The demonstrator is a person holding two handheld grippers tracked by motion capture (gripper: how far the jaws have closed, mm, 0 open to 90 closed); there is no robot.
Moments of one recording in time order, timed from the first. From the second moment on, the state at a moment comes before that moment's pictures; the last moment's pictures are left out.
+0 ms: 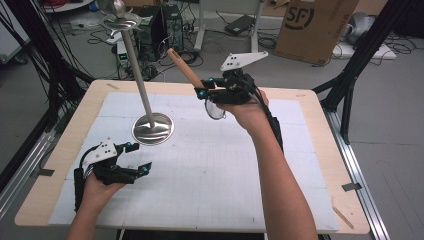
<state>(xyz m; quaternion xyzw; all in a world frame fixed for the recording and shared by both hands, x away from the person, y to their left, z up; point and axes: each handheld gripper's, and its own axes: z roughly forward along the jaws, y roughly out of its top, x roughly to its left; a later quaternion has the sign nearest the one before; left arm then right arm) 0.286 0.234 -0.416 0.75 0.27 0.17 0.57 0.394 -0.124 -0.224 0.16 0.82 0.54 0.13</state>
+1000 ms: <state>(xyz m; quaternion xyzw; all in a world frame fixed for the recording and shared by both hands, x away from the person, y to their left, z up) 0.284 0.231 -0.414 0.76 0.27 0.17 0.57 0.412 -0.079 -0.178 0.13 0.82 0.54 0.14</state>
